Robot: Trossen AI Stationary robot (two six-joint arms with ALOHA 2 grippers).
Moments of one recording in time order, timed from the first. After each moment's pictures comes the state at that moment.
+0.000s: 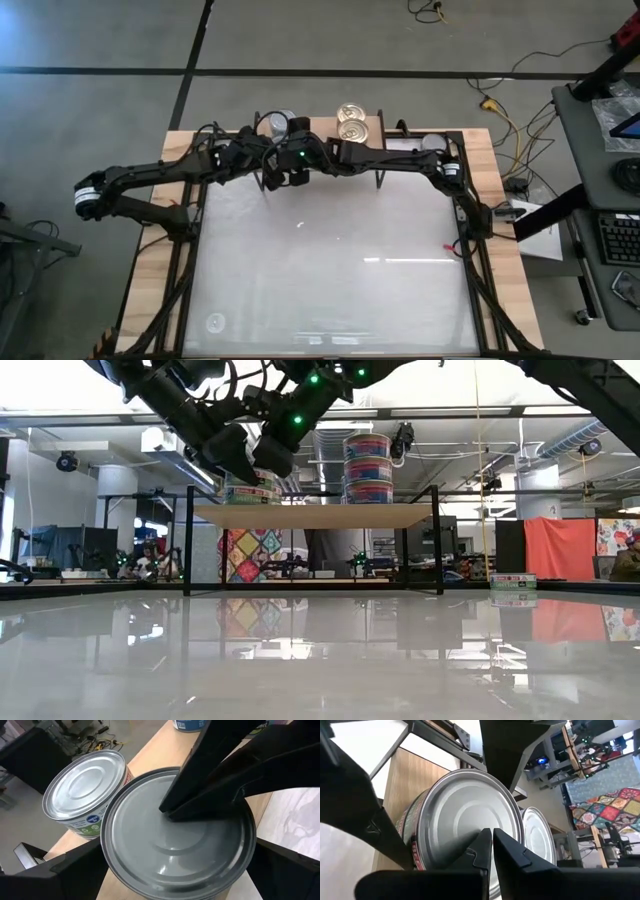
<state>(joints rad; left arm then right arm) 0.37 1.21 0.86 -0.28 -0.37 0.08 -0.20 2.19 2.00 -0.36 0.40 -0.73</state>
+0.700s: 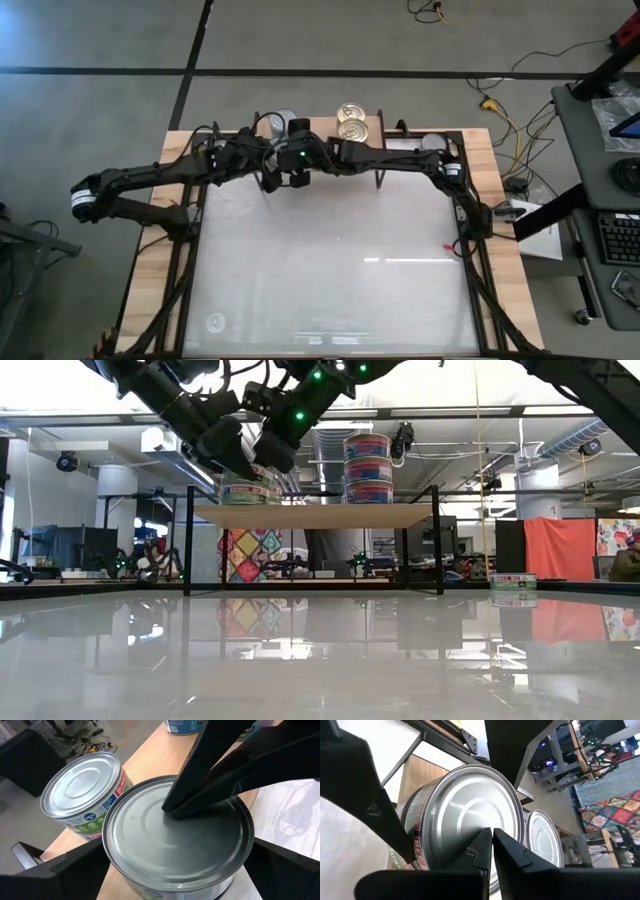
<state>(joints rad) 0.36 1.15 0.85 -0.28 -0.36 0.09 -0.20 2.19 2.00 -0.41 0.36 -0.70</state>
